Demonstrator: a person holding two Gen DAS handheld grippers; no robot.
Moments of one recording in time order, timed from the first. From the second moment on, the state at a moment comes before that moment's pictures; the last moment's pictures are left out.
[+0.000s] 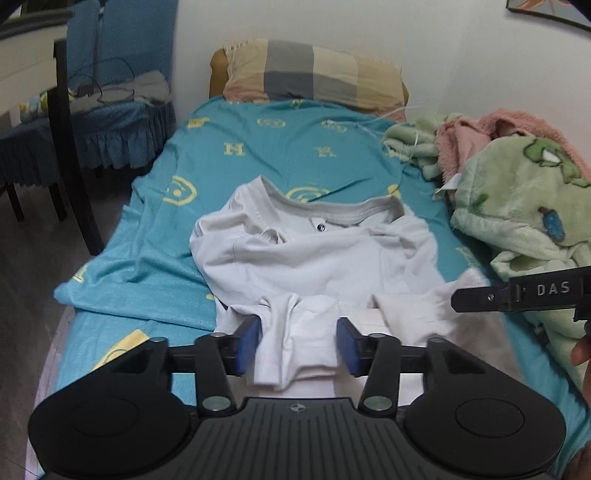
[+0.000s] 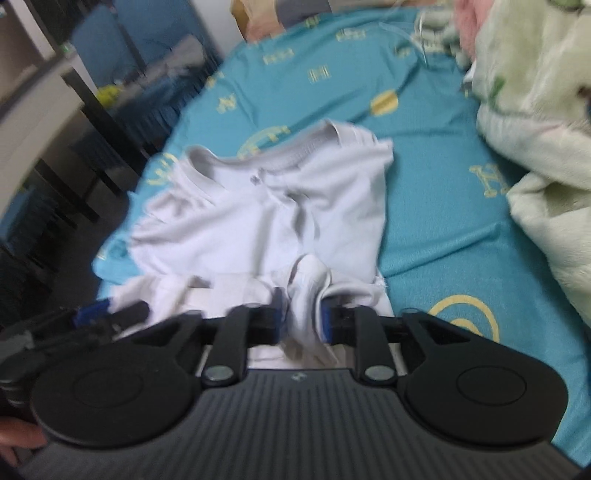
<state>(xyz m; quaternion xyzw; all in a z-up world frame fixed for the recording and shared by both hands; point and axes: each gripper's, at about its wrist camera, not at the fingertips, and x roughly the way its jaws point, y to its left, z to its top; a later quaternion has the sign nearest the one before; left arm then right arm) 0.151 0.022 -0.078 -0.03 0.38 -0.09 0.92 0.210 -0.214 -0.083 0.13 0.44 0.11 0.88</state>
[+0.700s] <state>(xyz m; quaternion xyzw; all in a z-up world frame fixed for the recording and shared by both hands) 0.004 0.021 -0.011 0.01 0.27 -0.07 0.96 0.056 -0.201 -0.025 0.07 0.28 0.10 0.95</state>
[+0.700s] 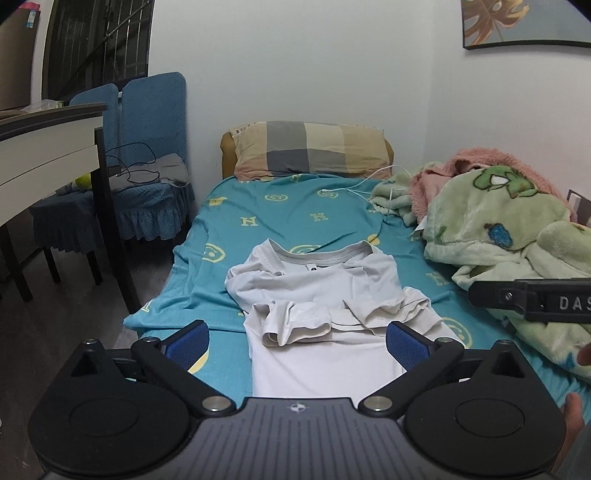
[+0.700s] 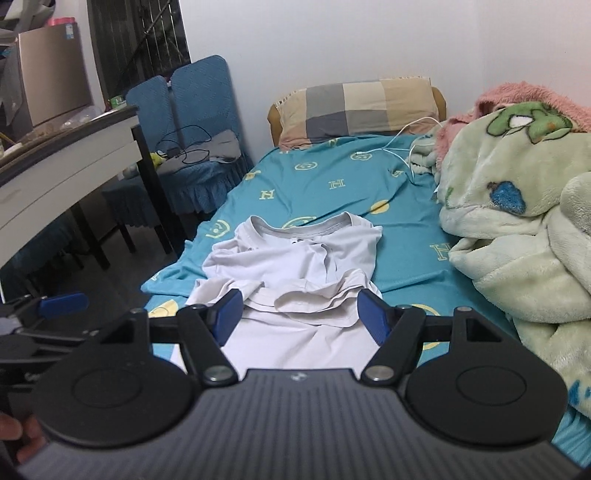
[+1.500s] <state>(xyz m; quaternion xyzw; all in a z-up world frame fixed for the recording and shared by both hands) 0.033 0.021 -0.048 -0.03 0.37 -0.09 0.93 0.070 -0.207 -0.039 0.09 0.31 0.08 0.94</state>
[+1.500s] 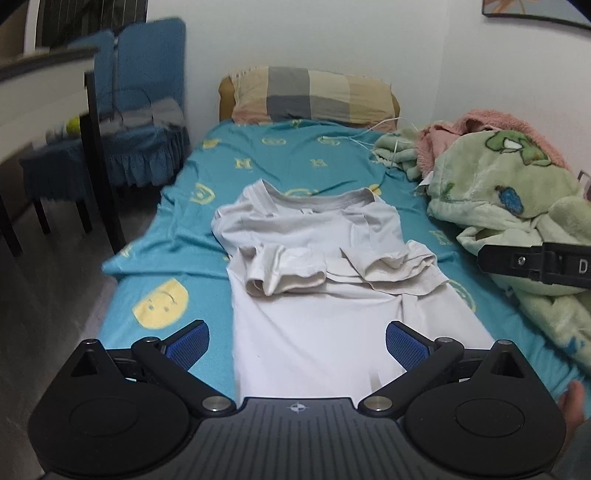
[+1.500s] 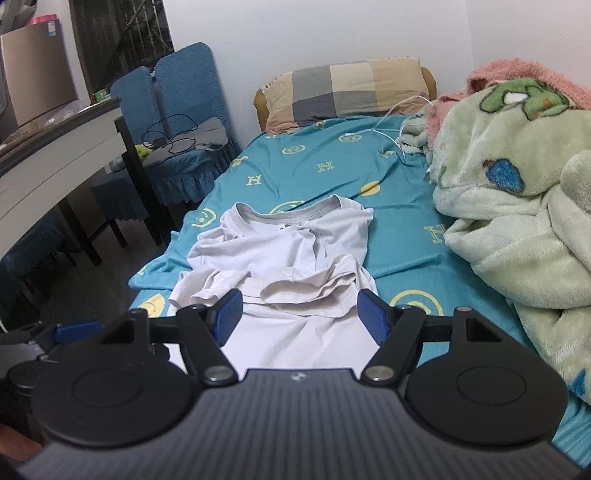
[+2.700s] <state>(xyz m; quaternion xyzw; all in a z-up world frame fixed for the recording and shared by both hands) 0.049 0.086 -0.163 -0.48 0.49 -0.04 0.73 0.075 -0.242 -0.133 0.49 0.50 0.09 0.71</state>
